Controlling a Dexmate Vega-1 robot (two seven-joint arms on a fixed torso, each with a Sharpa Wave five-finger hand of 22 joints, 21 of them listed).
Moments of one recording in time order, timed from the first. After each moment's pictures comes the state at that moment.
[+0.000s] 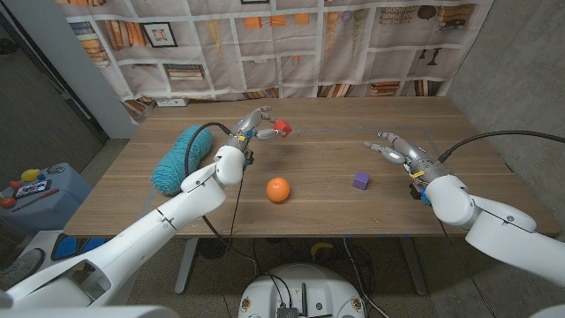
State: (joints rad) left arm 0.82 0.63 0.60 -1.86 0.25 0.35 0.34; left_hand 0.82 -0.10 0.53 -0.17 0.19 0.86 -0.02 0.32 0.20 0.20 -0.14 0.20 0.17 0.09 -0.04 0.18 0.17 0.13 0.00 0.19 0.17; right arm -1.34 -1.09 -0.25 -2.33 -0.04 -0.61 -0.31; right_hand 0.33 0.03 0.28 -0.12 0.20 0.12 -0.02 0.19 0.18 0.05 0.02 0.18 0.19 -0.01 0.05 0.19 0.20 0.25 0.04 0.18 0.16
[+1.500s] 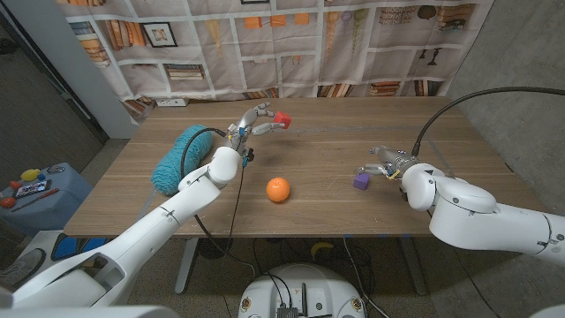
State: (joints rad) left arm 0.79 0.57 0.56 -1.63 0.04 0.02 0.35; left_hand 0.83 -0.08 0.52 -0.16 0.19 0.86 -0.02 0.29 0.20 0.20 -0.14 0.20 0.17 0.09 -0.04 0.18 0.17 0.13 0.01 0.19 0.17; right arm -0.66 -1.16 -0.99 -2.55 -0.20 -1.28 0.01; right_hand 0.54 -0.04 0.34 -0.18 0.20 0.01 -0.02 0.20 0.21 -0.09 0.08 0.18 0.20 -0.09 0.14 0.19 0.21 0.20 0.10 0.18 0.17
